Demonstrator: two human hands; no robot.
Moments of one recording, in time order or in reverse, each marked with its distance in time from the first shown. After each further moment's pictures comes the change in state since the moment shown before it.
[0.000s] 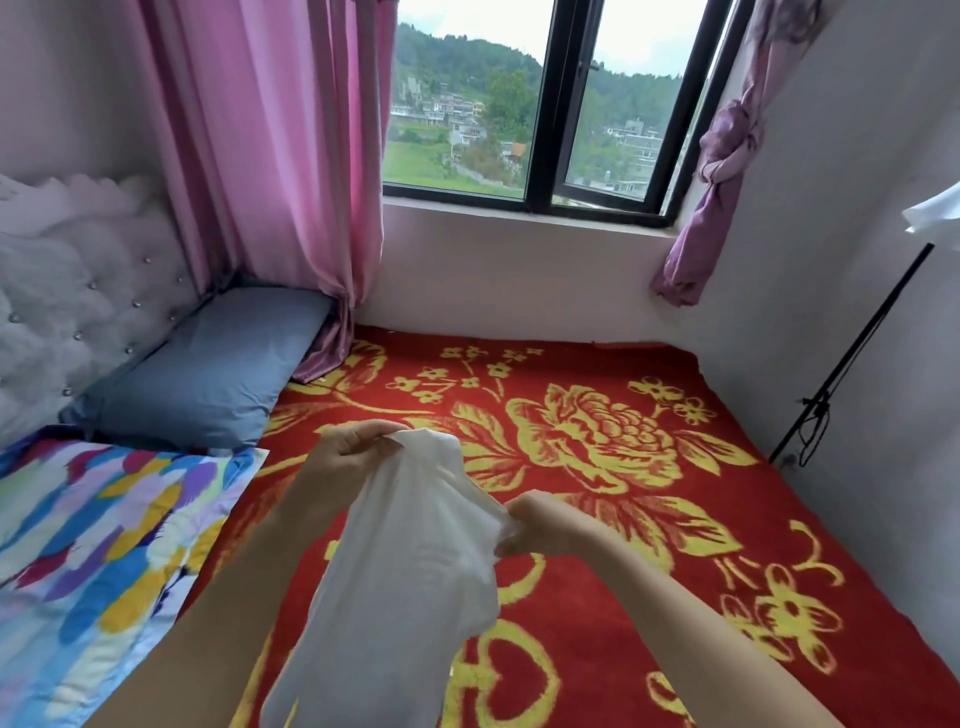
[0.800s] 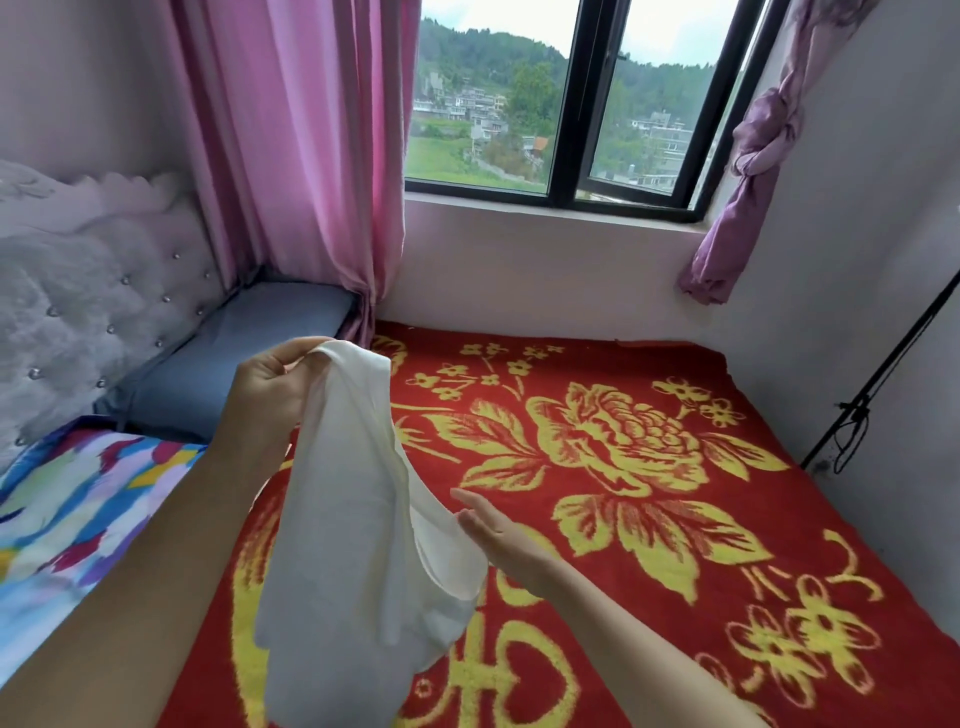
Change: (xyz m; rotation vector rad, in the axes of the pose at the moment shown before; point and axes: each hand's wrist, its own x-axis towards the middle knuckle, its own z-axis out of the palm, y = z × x) left_hand 0.028 0.033 -0.060 -0.063 0.331 0.044; right_hand 0.022 -0.038 0.046 0.767 -0.051 -0.117
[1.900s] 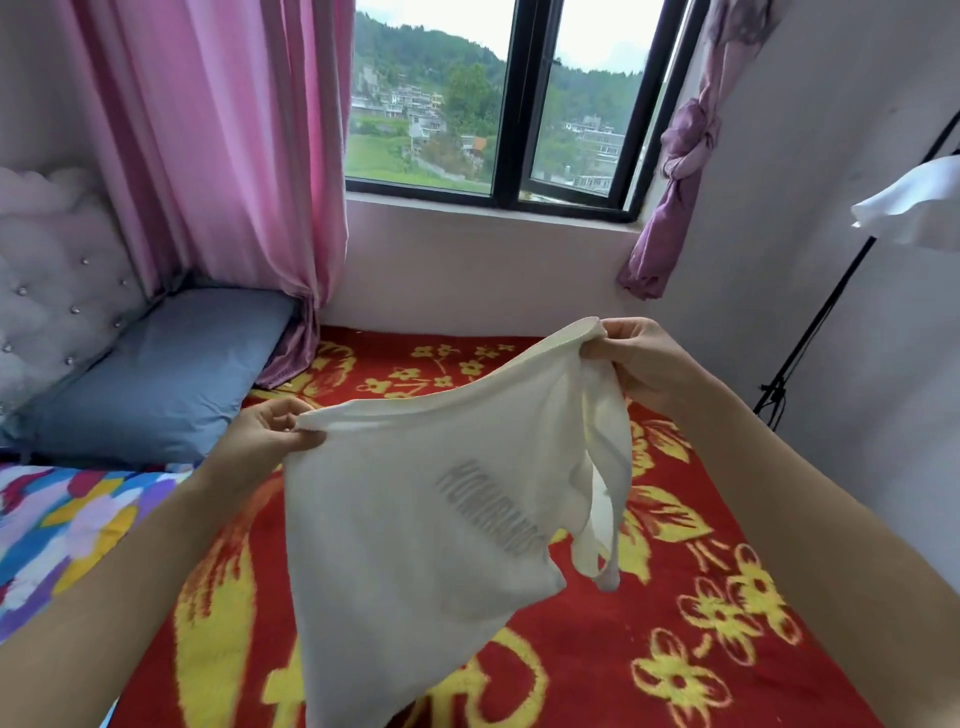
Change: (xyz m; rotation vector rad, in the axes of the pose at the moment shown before) left_hand 0.021 -0.053 0.001 -0.033 -0.379 -0.271; right_hand -0.074 -0.119 -0.168 0.304 0.499 -0.255
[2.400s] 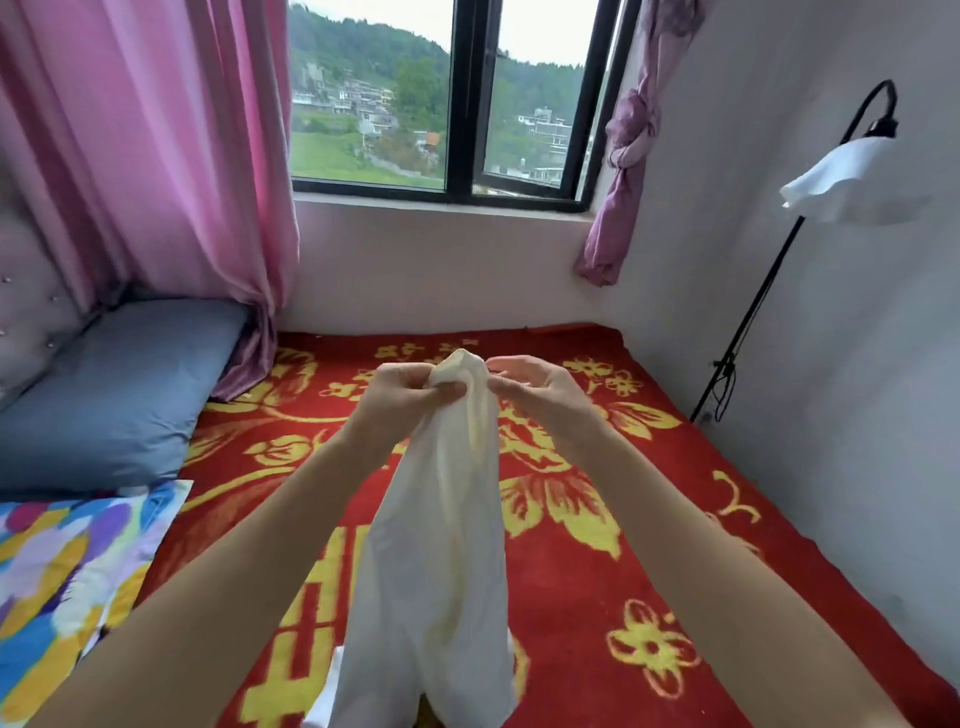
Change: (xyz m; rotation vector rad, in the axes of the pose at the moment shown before) left_hand 0.008 0.042 0.140 0.030 -0.236 0.185; right_hand -0.029 0.046 0.043 -0.143 0.094 -0.035
